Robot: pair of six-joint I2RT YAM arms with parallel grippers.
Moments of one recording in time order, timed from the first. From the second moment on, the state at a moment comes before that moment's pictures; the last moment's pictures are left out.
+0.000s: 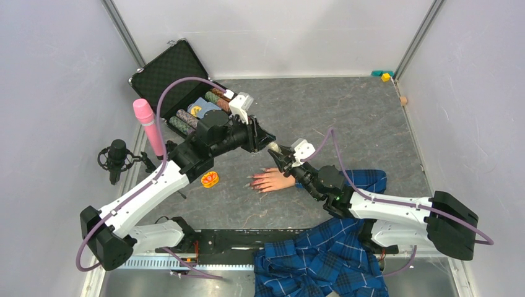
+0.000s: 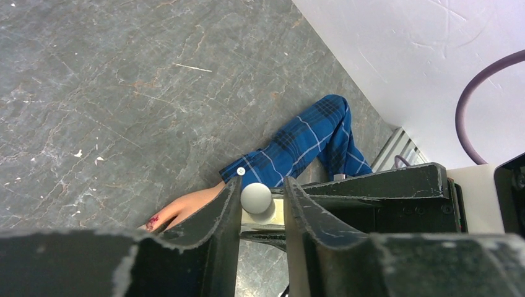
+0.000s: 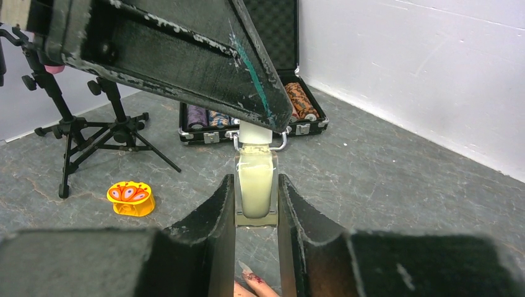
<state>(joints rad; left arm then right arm) -0.74 1.13 1.06 -0.19 0.19 -0.45 1.09 1.14 0.50 0.82 0.36 -0.13</state>
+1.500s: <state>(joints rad) -0.71 1.04 1.08 -0.03 0.91 -0.30 0.89 0.92 0.42 1.01 -0.42 0.37</state>
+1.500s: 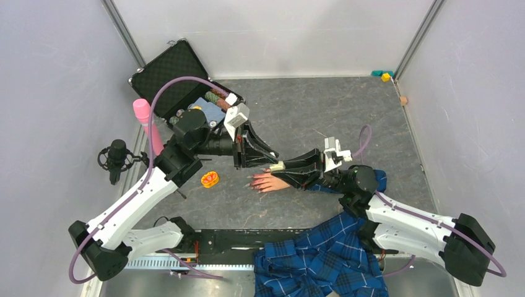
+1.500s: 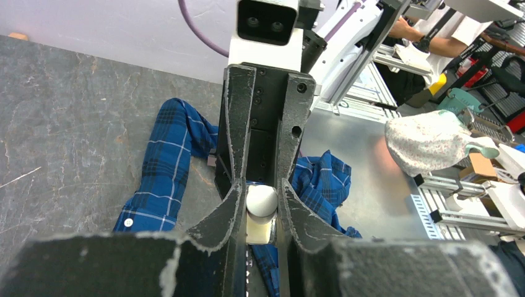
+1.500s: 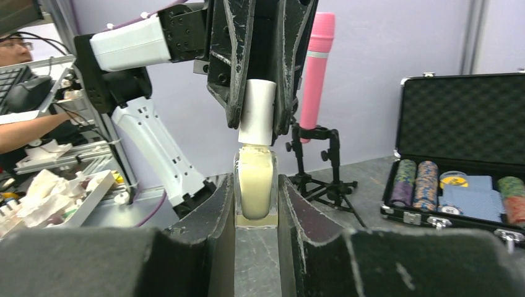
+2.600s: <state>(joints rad) -0.72 0.88 1.00 -0.23 0.40 -0.22 0.89 0.95 0.44 0.84 -0.19 0.12</state>
